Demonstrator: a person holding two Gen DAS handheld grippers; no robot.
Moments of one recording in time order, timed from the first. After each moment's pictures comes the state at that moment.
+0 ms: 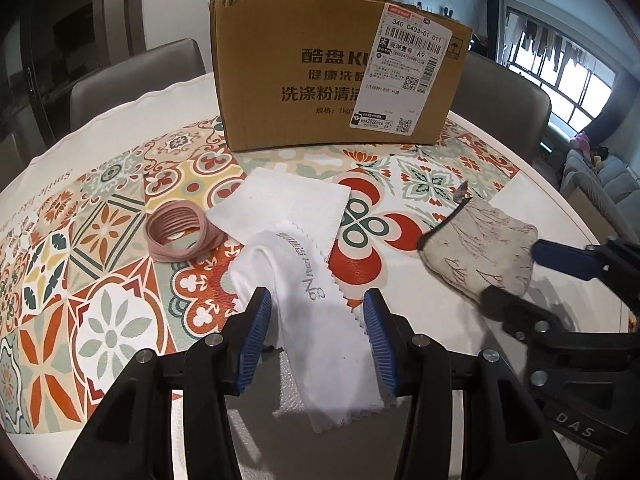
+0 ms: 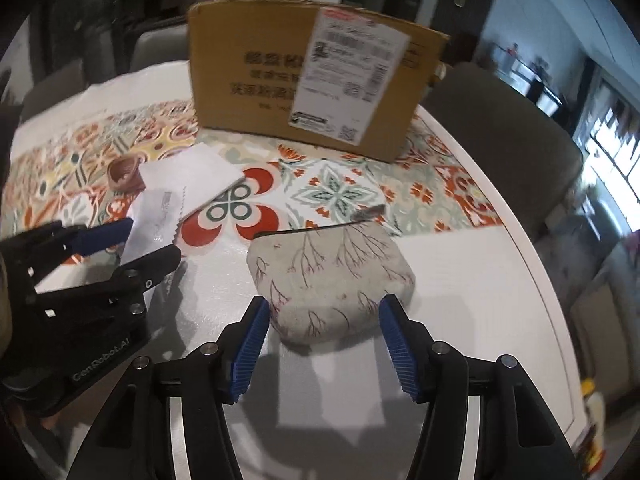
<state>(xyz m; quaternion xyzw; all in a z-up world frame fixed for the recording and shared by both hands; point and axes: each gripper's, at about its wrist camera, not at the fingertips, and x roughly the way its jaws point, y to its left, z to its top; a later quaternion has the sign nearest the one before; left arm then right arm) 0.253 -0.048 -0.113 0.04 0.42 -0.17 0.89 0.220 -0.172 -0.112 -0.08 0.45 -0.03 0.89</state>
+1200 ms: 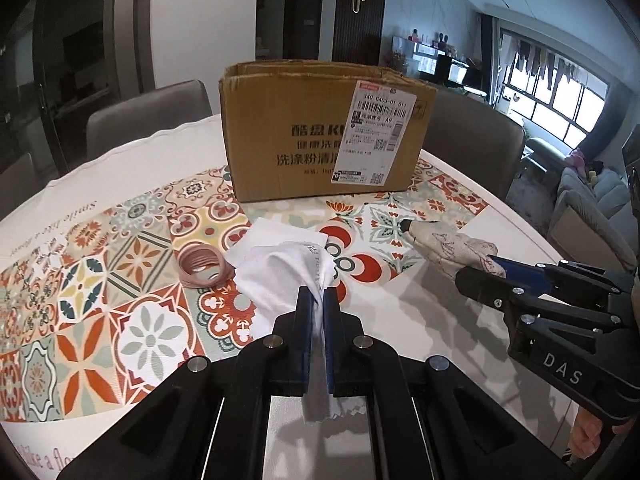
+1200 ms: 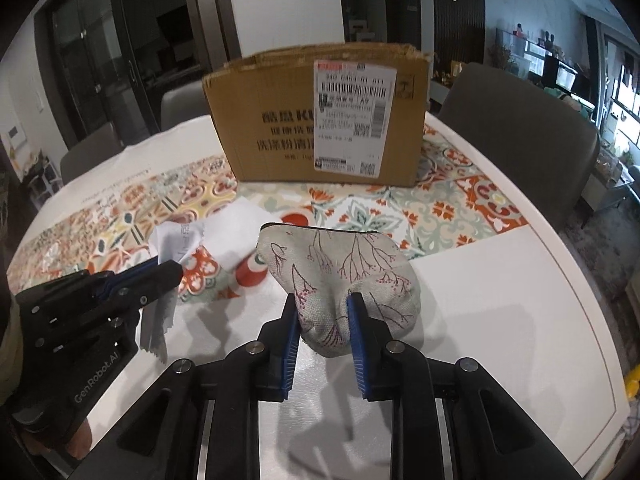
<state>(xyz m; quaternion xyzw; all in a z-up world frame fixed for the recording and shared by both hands) 0.212 -0.048 -0.053 0.03 0.37 -0.17 0.91 0.204 -0.194 -0.078 0.04 0.40 0.04 0.92</state>
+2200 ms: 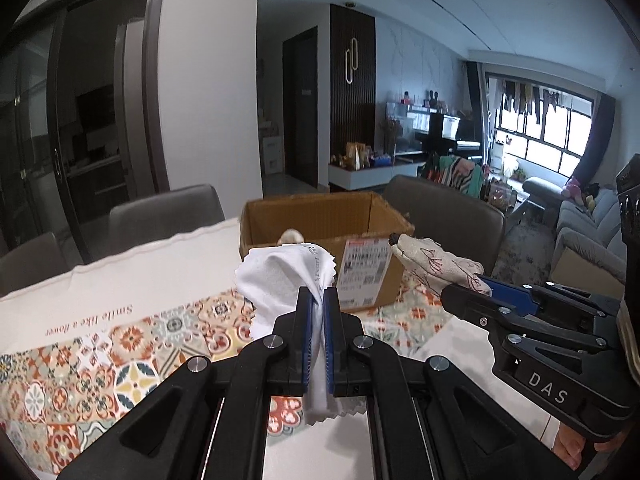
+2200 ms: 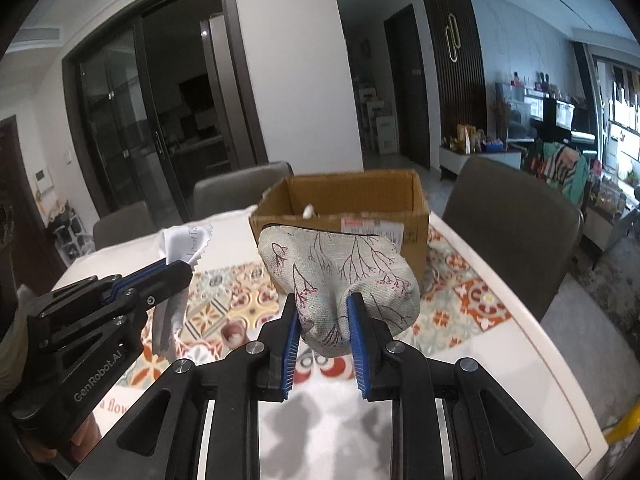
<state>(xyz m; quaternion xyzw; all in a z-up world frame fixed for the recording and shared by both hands) 0.198 -0.048 0.069 0.04 0.24 -0.17 0.96 0.191 -0.200 0.023 0.06 0.27 0.07 0.96</state>
